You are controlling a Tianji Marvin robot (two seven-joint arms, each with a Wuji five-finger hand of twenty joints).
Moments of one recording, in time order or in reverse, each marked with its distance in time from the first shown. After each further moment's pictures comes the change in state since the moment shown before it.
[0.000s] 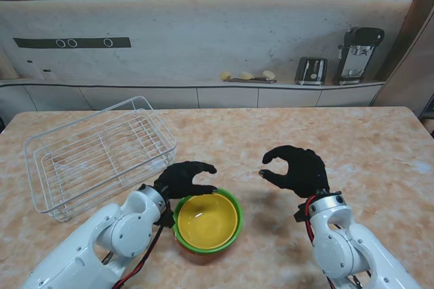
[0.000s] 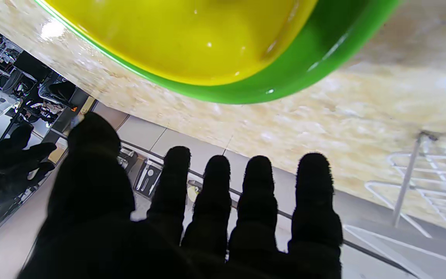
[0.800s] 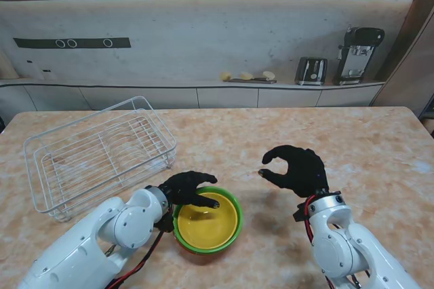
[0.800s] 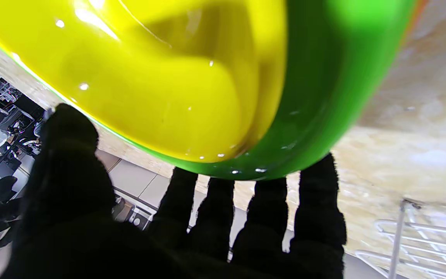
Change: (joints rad) left arm -0.075 0.023 0.061 0.056 -0.065 0.036 -0.165; right arm 0.004 -0.002 -0.005 0.006 0.012 -0.002 -0.006; left_hand -0.118 -0.081 0.012 0.011 -0.076 0.089 -0.102 -0.046 -0.088 0.048 -0.032 -0.034 -0.040 0.120 0.044 -0.007 0.032 0.040 0.061 0.034; right_hand 0.000 0.000 0.000 0.000 0.010 0.000 0.019 -0.001 0.000 0.000 0.000 0.000 0.000 0.000 -0.011 0.000 -0.013 0.003 -0.005 0.000
